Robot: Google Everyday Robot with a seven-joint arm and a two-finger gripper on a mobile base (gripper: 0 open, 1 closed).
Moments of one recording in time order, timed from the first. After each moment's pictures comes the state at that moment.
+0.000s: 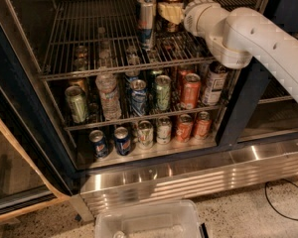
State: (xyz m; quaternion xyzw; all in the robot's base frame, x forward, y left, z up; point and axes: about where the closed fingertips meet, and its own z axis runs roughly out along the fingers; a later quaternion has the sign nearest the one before) arm 0.808 -0.100 0.993 -0.19 0.67 0.14 0.70
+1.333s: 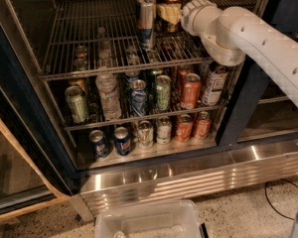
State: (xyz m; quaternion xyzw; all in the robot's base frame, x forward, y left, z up) arm 0.832 -0.105 0.981 -0.17 0.69 0.12 0.70
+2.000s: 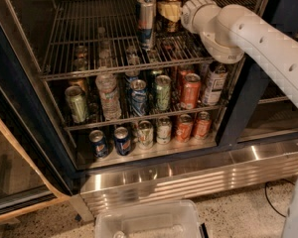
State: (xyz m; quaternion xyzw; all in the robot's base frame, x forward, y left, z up) arm 0.841 -0.108 0.984 -0.17 0.69 0.11 0.70
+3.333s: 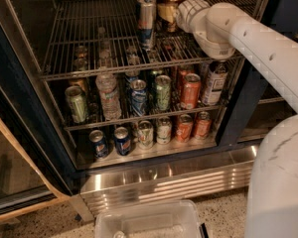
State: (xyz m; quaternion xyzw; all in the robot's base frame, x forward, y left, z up) arm 0.871 -0.106 0.965 -0.16 0.71 0.09 0.68
